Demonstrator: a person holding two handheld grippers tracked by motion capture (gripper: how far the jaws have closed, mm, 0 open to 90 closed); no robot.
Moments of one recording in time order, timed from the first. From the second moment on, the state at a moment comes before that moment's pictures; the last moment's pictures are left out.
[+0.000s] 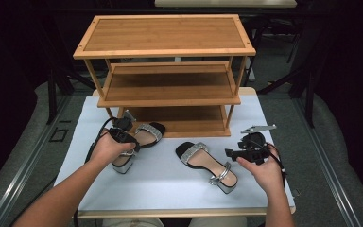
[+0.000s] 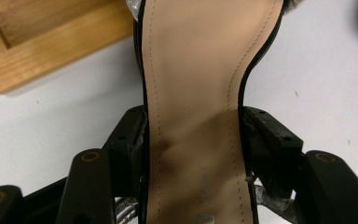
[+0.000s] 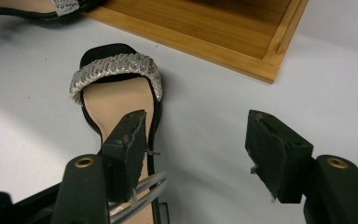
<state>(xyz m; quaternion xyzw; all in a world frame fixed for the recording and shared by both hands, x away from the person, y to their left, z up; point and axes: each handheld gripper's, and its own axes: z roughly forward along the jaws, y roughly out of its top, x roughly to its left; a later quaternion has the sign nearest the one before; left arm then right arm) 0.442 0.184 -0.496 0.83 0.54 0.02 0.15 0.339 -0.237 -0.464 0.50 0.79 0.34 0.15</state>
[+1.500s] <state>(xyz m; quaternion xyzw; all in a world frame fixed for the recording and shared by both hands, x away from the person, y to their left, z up) 0.369 0.253 -0.415 0.86 0.45 0.05 0.22 0.338 -0.238 -0.463 0.50 0.78 0.34 0.15</state>
